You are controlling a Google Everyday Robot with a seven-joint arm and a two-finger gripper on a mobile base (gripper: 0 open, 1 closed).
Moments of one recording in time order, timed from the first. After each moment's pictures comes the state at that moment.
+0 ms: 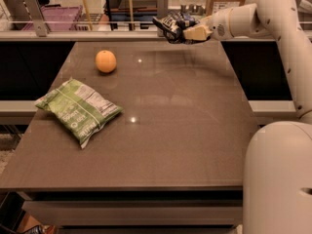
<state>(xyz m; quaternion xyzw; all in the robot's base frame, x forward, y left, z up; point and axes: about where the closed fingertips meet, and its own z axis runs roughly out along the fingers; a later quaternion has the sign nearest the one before) 0.819 -0.131 0.911 -0.41 0.73 0.23 0.51</state>
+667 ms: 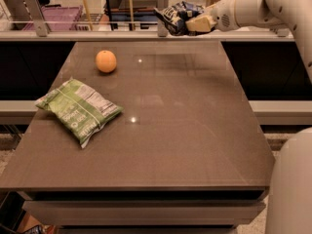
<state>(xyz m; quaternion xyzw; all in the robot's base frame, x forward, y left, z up) 0.790 -0.131 0.956 -0.42 0.72 0.18 0.52</state>
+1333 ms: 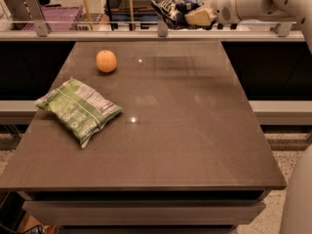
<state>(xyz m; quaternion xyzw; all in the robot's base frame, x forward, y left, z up) 0.773 -0.124 0.982 -0.43 0.71 0.16 0.53</state>
